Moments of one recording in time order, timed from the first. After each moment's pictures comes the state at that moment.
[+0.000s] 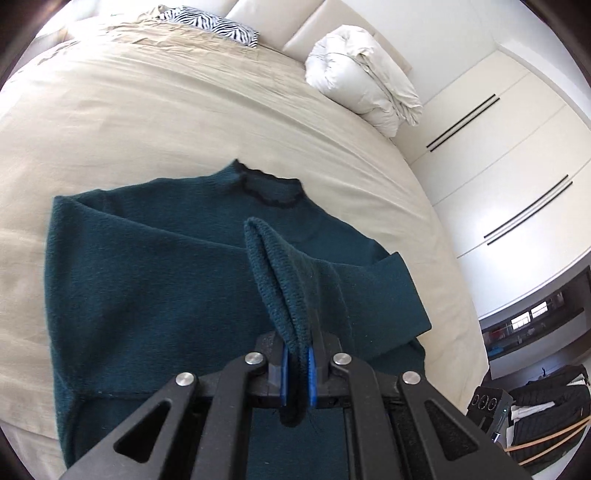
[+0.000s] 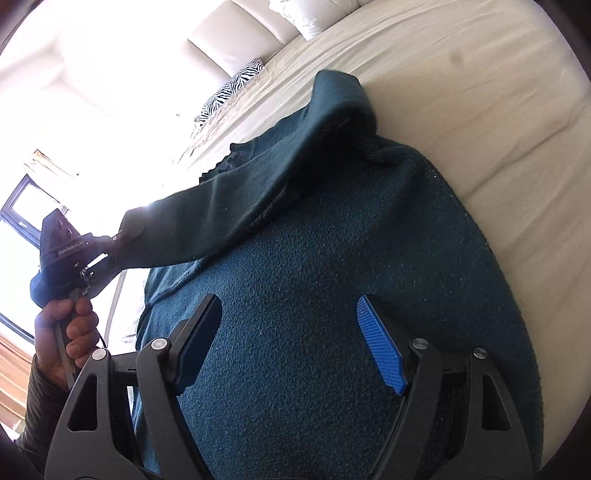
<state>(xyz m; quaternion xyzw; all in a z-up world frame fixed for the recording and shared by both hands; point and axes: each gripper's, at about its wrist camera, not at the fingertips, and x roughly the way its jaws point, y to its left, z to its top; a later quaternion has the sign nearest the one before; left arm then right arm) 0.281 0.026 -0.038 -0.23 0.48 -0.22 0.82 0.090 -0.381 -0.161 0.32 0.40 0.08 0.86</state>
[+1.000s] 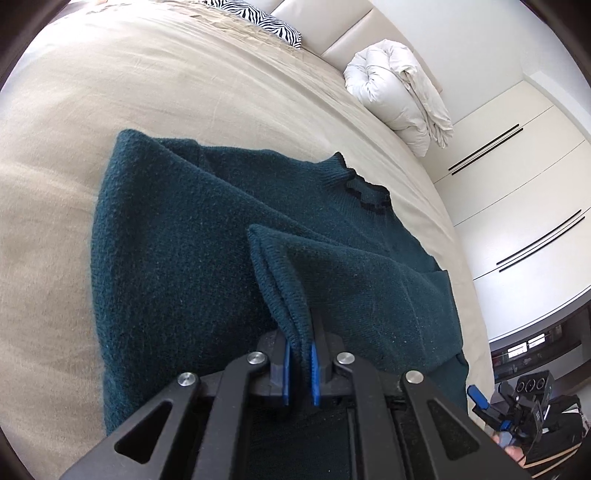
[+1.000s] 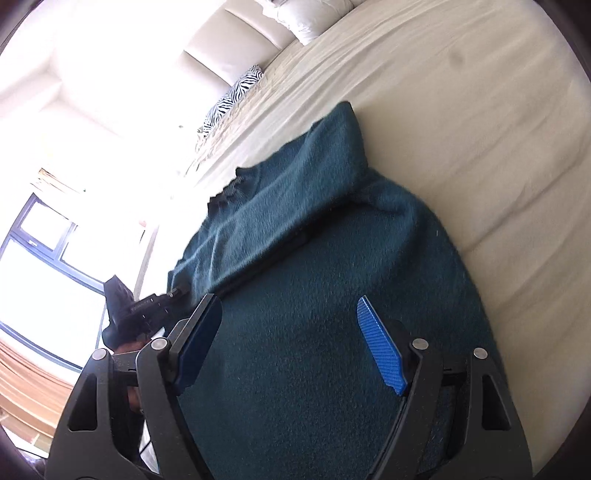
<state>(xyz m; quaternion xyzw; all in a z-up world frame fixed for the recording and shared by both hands) 0.293 0.089 -0.113 -0.28 0.47 -0.20 0.81 0.125 -0.412 -0.131 0.36 0.38 0.09 0.85</state>
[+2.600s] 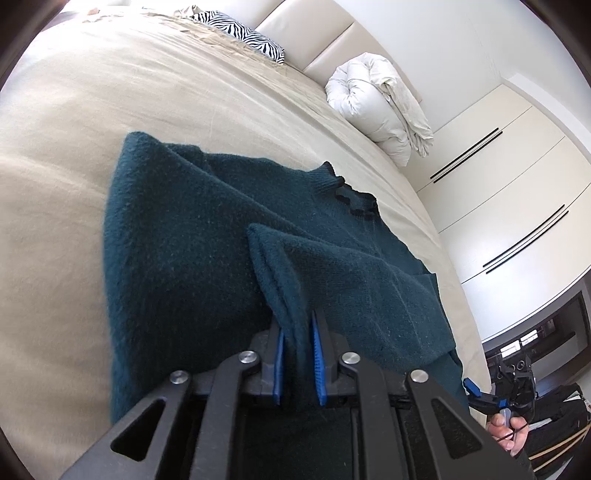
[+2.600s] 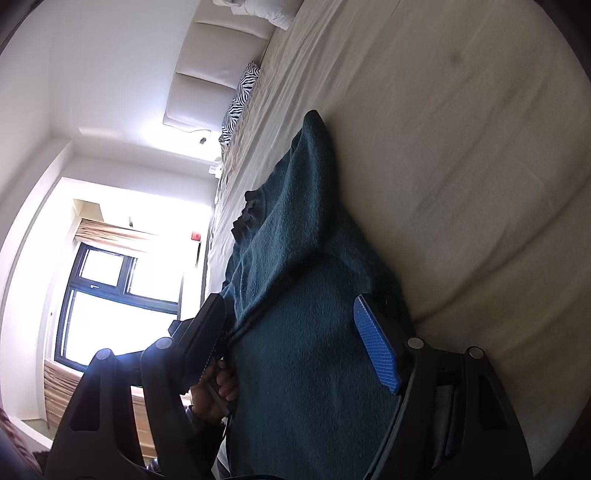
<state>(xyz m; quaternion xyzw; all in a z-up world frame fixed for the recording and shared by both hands) 0.267 0.098 -0.111 -0.27 0.43 -0.21 0.83 0.134 -0.489 -0.161 0.49 0.39 0.17 0.76</state>
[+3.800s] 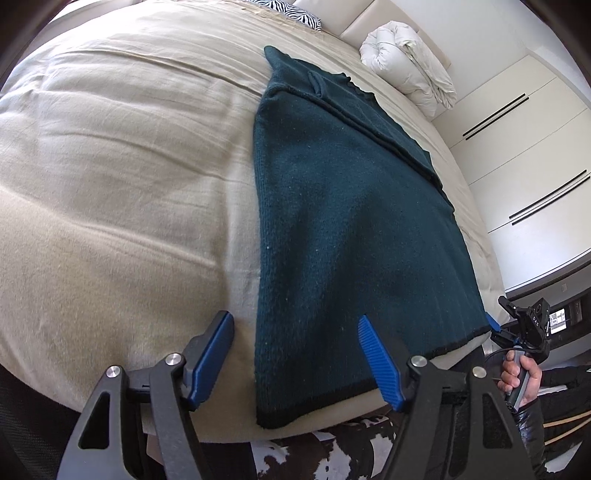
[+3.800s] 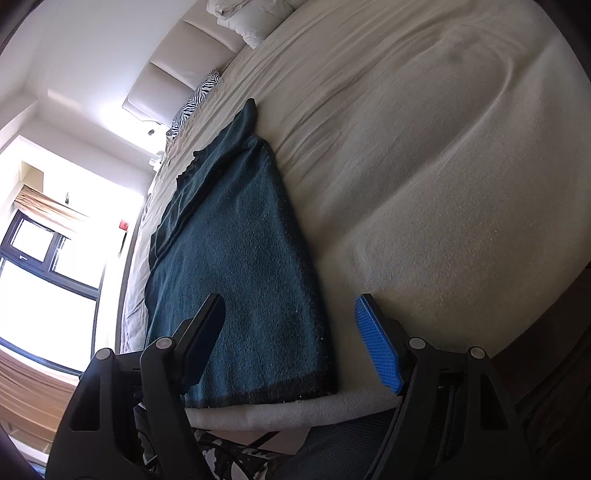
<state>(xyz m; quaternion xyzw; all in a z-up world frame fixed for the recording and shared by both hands) -0.046 0.129 -0.093 -0.23 0.52 -0.14 0.81 -0.105 -0.490 -0.142 0.37 0.42 0.04 0.83</state>
